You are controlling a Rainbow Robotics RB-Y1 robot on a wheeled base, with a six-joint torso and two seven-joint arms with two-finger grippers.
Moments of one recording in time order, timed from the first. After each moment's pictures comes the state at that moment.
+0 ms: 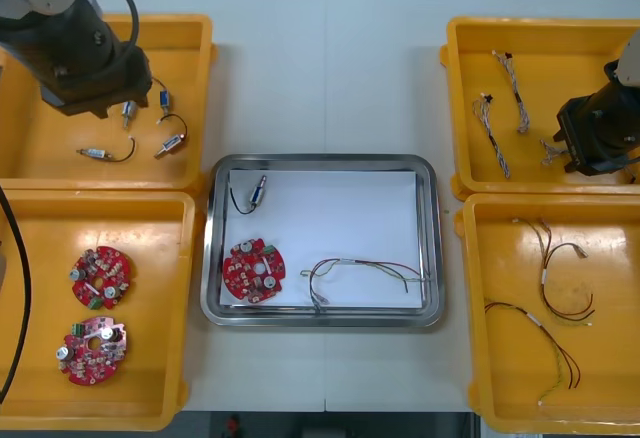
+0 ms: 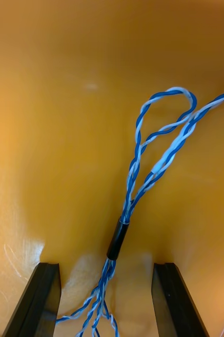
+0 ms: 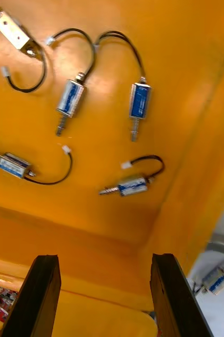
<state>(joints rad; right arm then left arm) -0.83 -0.50 -0.28 -0.96 -0.29 1.43 0.37 -0.85 0.58 -0.03 -1.57 0.50 1.90 -0.93</state>
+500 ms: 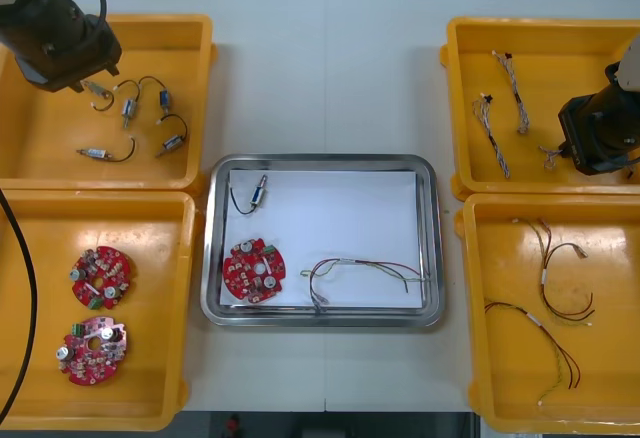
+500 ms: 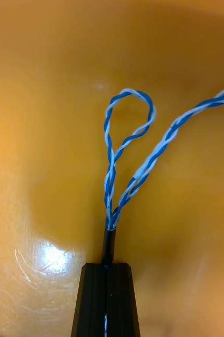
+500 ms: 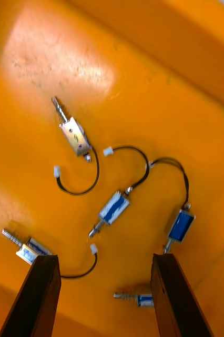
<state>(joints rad) -0.82 -0.50 -0.28 -0.97 -0.29 1.39 0.37 -0.96 0.59 0.04 -1.18 0.38 1.59 -0.93</state>
